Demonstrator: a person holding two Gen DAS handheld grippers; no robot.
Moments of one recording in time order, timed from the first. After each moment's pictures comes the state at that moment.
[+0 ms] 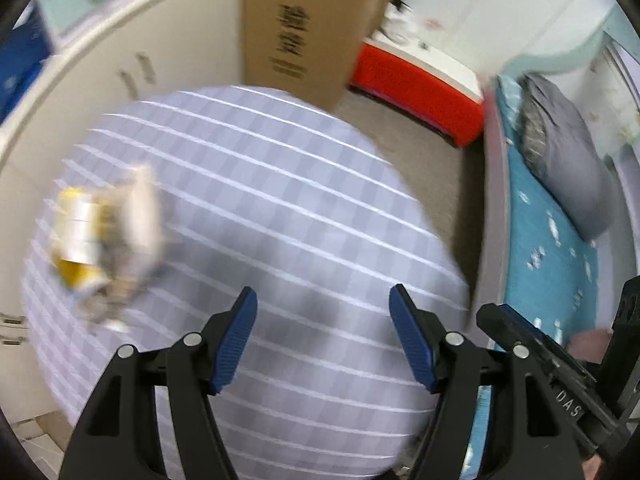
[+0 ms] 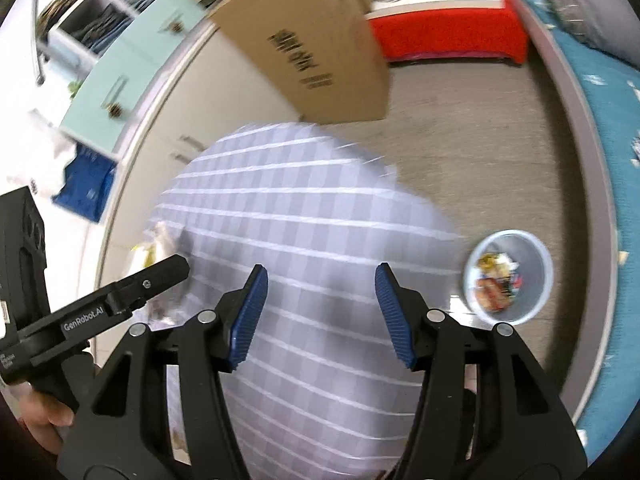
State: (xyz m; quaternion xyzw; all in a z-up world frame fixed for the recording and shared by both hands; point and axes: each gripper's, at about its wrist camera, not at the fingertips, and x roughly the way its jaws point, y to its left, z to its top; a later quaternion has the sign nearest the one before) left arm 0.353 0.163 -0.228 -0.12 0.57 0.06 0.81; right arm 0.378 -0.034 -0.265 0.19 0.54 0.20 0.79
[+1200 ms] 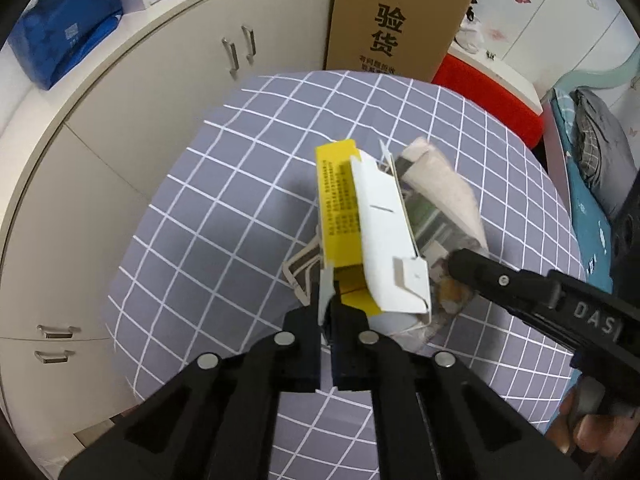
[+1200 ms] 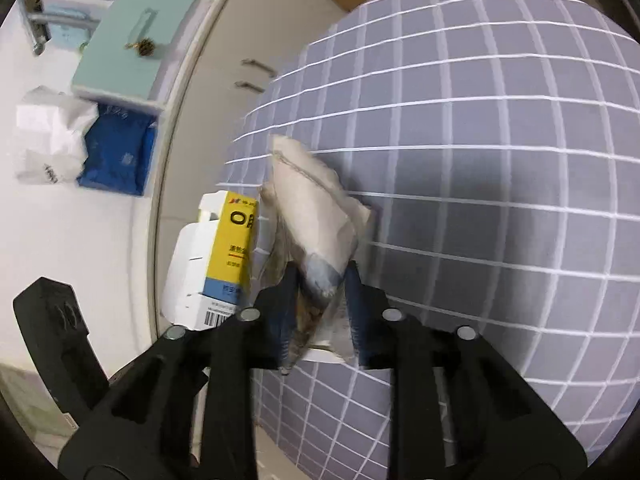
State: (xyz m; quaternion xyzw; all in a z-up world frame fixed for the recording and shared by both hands) left arm 0.301 0.368 -0.264 -0.11 0.58 0.11 0.80; right arm 0.389 0.205 -0.305 0.26 0.61 0.27 0.70
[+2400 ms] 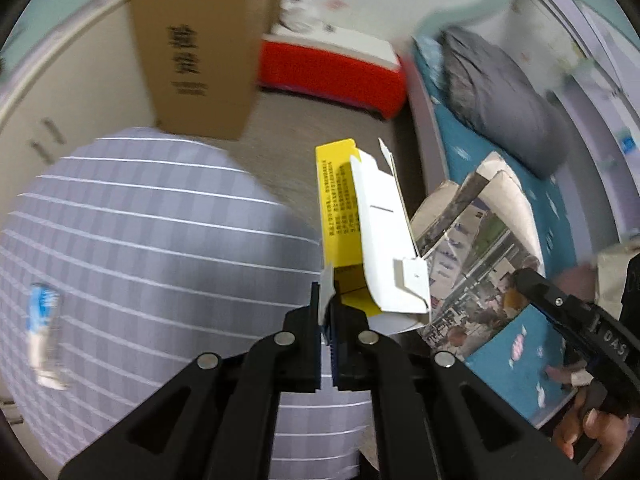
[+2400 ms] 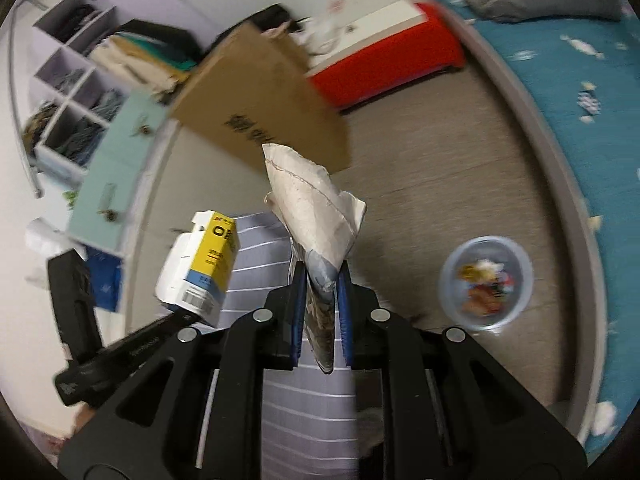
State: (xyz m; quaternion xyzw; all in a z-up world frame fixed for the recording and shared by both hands) left arm 0.397 0.010 -0.243 -0.06 0.58 -0.09 0.81; right arm 0.374 -0.213 -0.239 0.30 0.48 0.09 0.82
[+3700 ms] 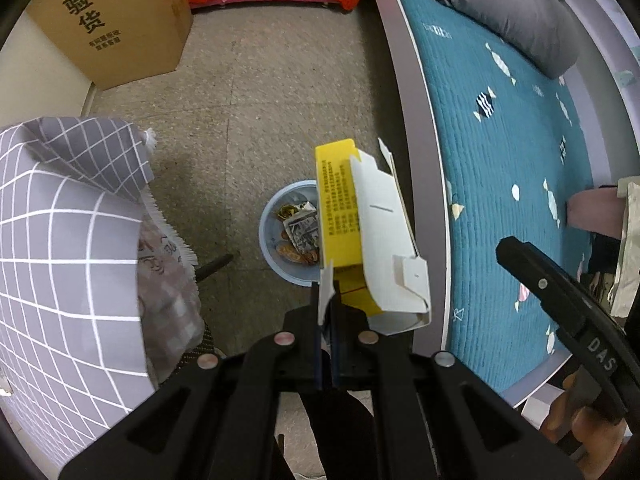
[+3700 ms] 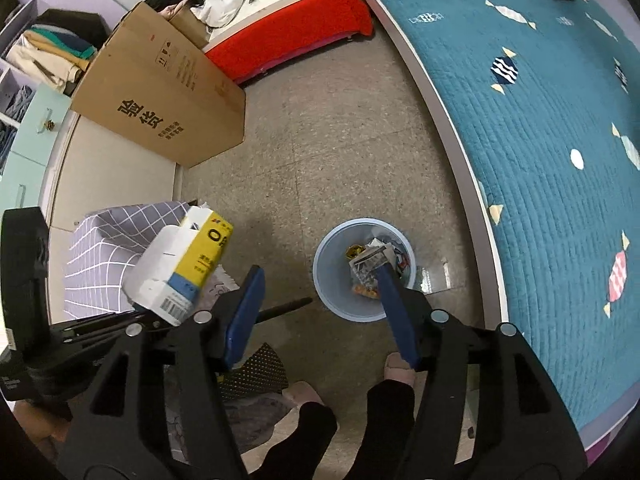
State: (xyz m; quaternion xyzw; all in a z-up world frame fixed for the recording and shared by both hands) left arm 0.427 -0.168 -0.364 0.02 0.70 -0.12 0.70; right arm 0.376 -0.348 -0.341 0.26 0.57 0.00 0.78
